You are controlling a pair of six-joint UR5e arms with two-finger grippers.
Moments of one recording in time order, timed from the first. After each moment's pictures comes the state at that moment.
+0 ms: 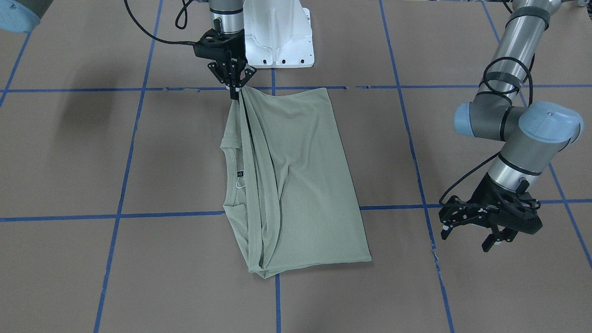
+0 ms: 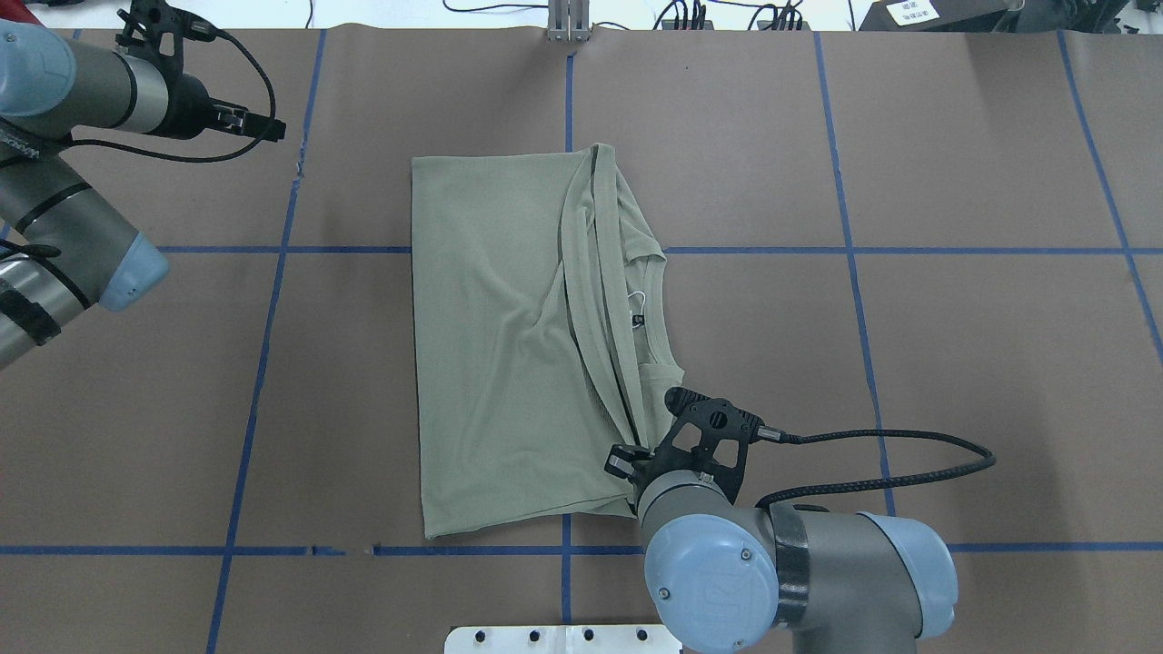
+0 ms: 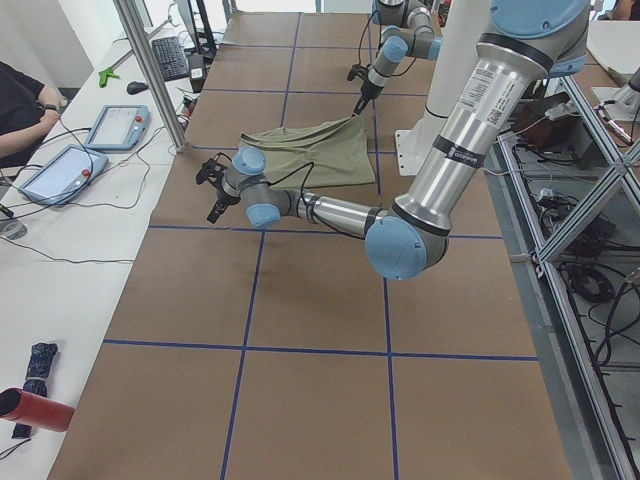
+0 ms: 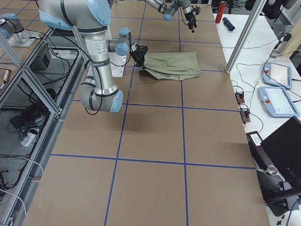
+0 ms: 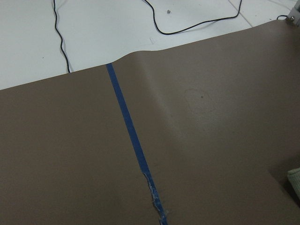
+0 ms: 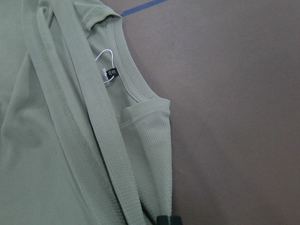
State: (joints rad) left arm -1.00 -2.04 -1.25 -2.48 -1.92 -0.67; right arm 0.12 -1.11 2.03 -1.72 1.25 1.85
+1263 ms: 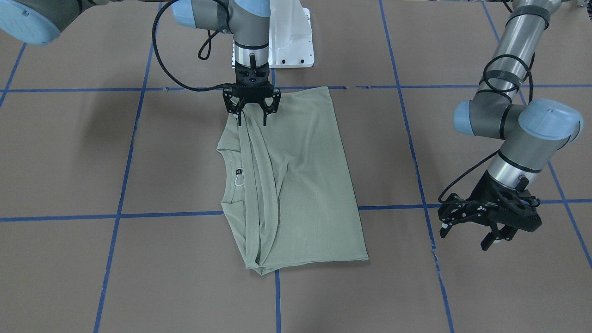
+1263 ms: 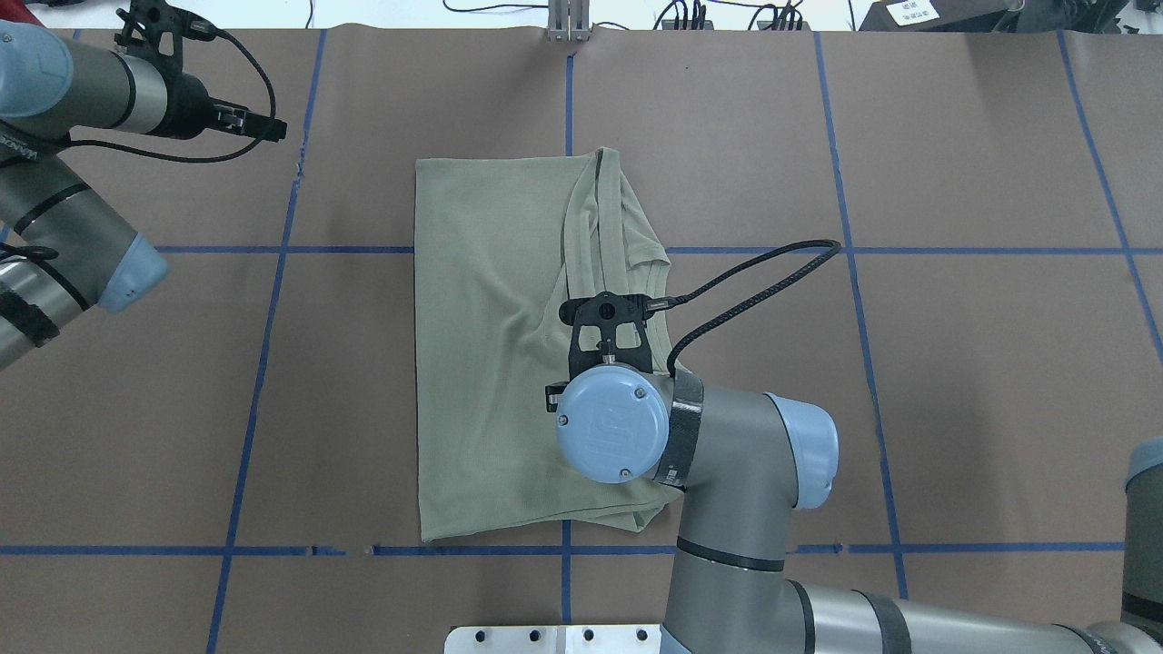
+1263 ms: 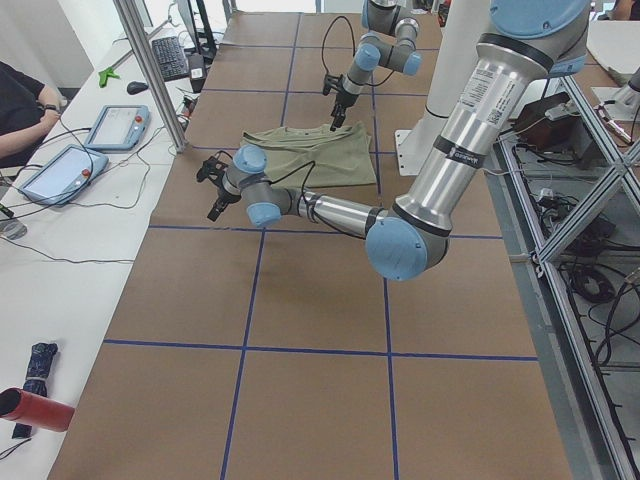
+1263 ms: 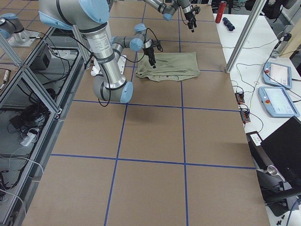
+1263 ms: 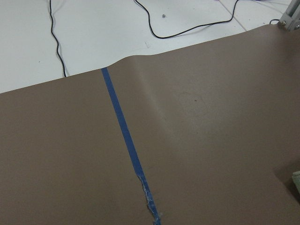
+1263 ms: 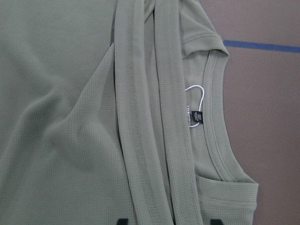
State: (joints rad) left arm -1.00 -2.03 -1.27 -2.48 -1.92 -0.67; right arm 0.29 -0.90 1.78 -1.71 1.43 1.28
